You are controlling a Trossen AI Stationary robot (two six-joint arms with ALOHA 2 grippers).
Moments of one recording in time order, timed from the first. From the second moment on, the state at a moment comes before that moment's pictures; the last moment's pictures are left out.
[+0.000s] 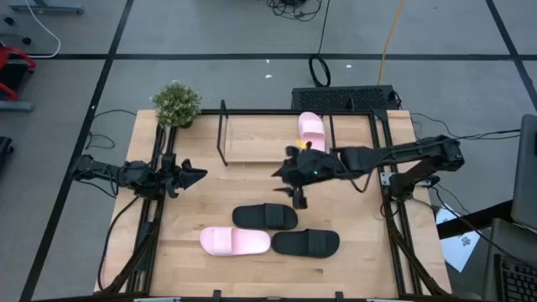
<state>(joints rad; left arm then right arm) -0.24 0.01 0.01 0.18 -0.32 -0.71 0.12 1.51 1.29 -0.32 0.05 -0.14</state>
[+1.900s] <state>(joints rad) -0.66 0.74 0.58 -0.45 -0.15 -1.29 0.19 1.86 1.29 0.15 0.02 -0.33</state>
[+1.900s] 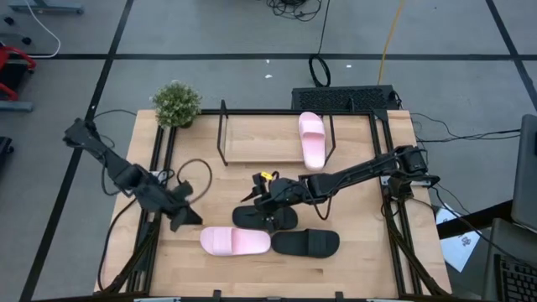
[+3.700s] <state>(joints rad) -0.96 0.61 0.58 -0.63 -0.32 -1.35 0.28 2.24 1.67 -0.10 0.18 -0.25</state>
